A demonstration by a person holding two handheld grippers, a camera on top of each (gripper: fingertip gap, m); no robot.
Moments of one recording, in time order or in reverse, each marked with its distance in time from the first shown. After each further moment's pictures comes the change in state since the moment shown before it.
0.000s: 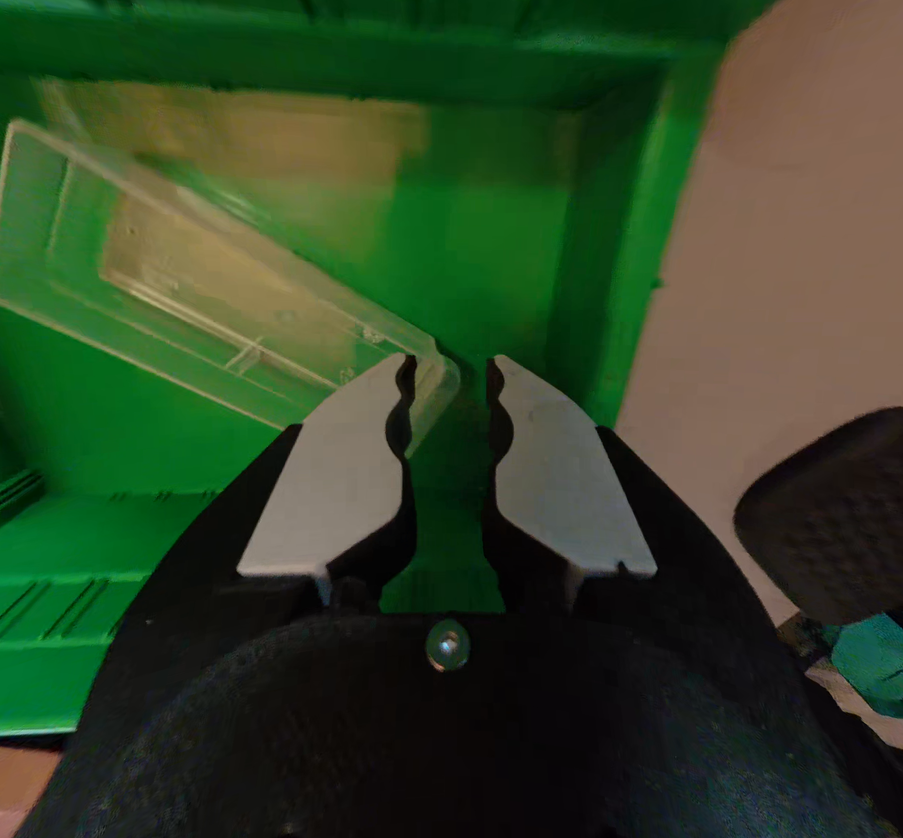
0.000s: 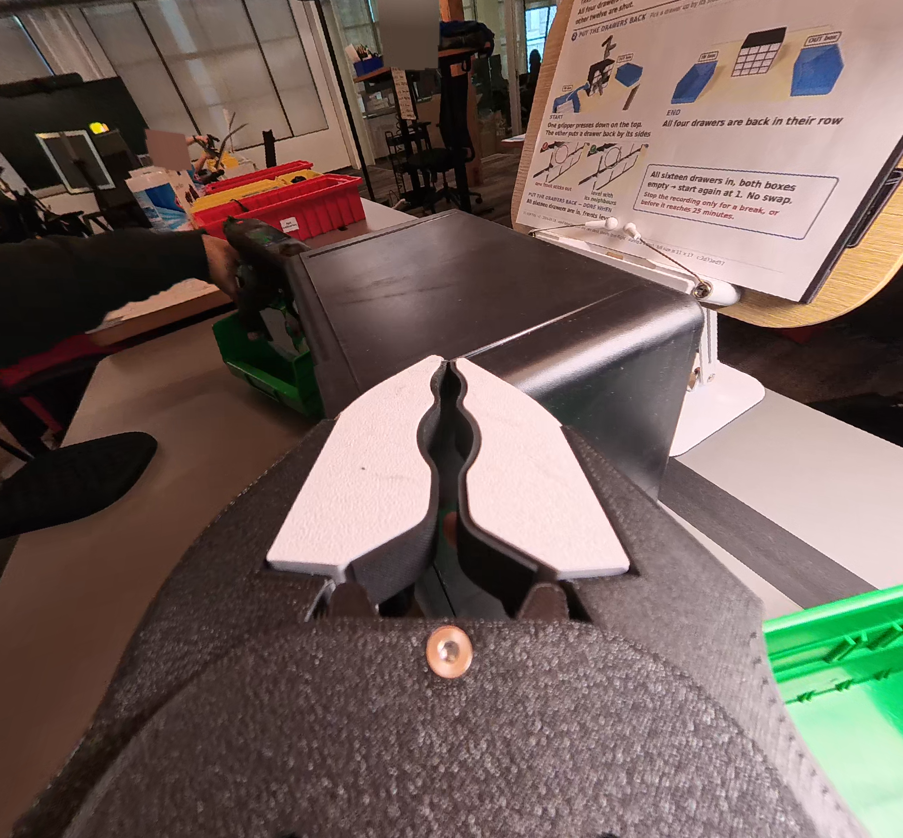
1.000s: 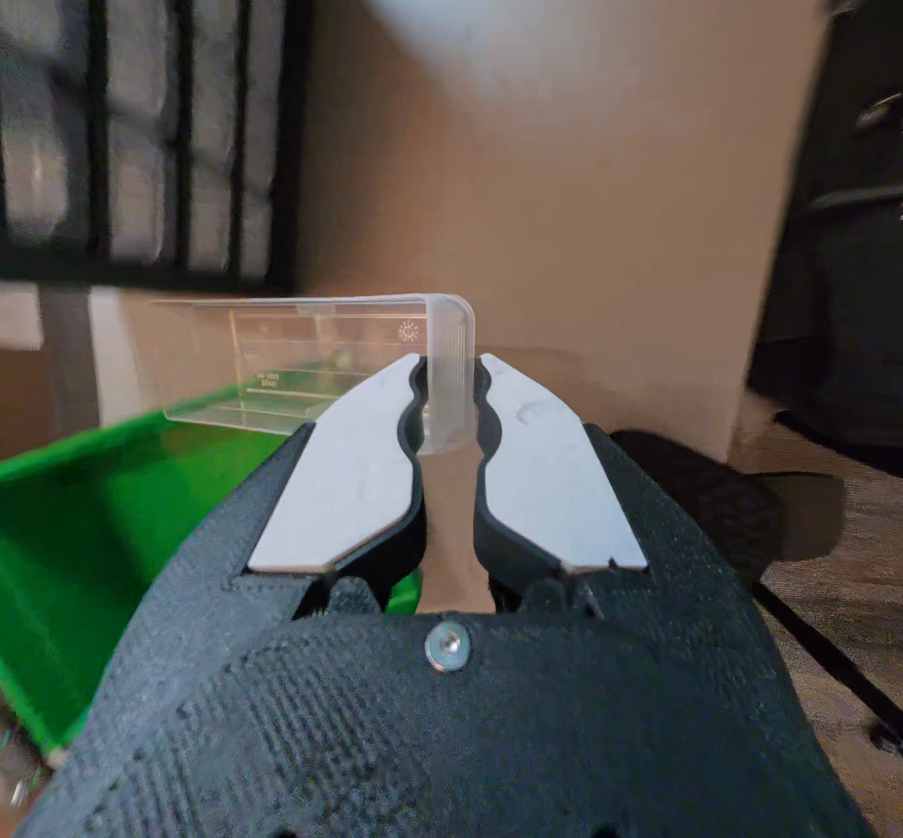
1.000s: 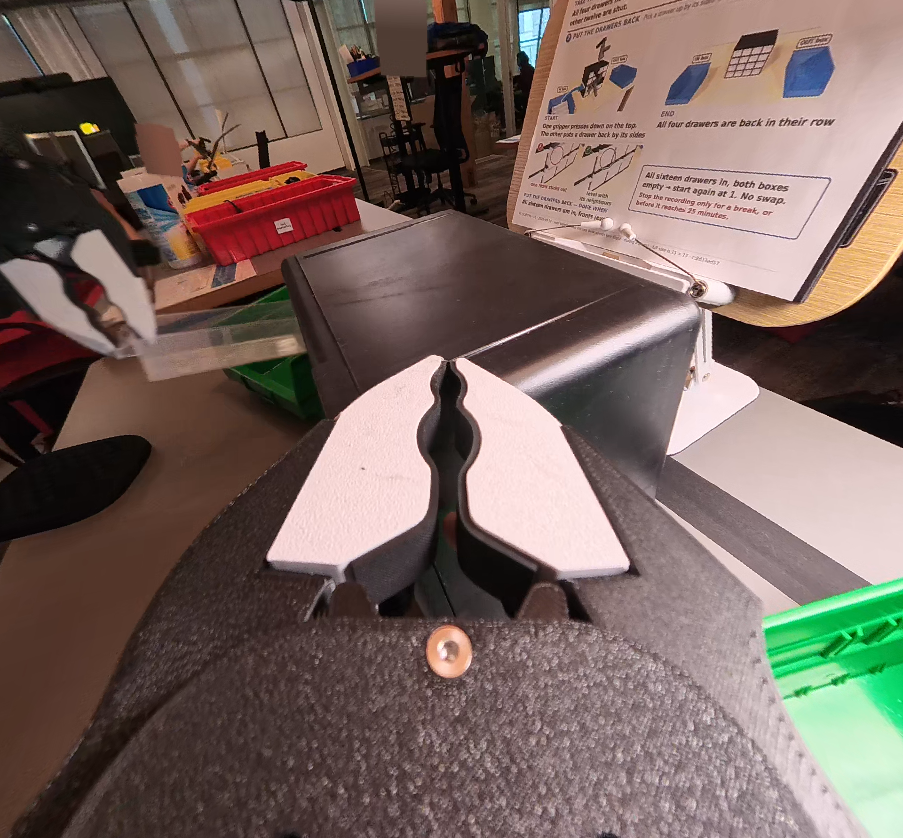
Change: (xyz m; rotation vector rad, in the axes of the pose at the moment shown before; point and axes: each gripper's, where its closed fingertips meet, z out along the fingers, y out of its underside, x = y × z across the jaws) left arm 0.168 -0.085 -0.119 0.273 -0.026 0.382; right arm 0.000 0.000 0.000 0.002 0.014 -0.002
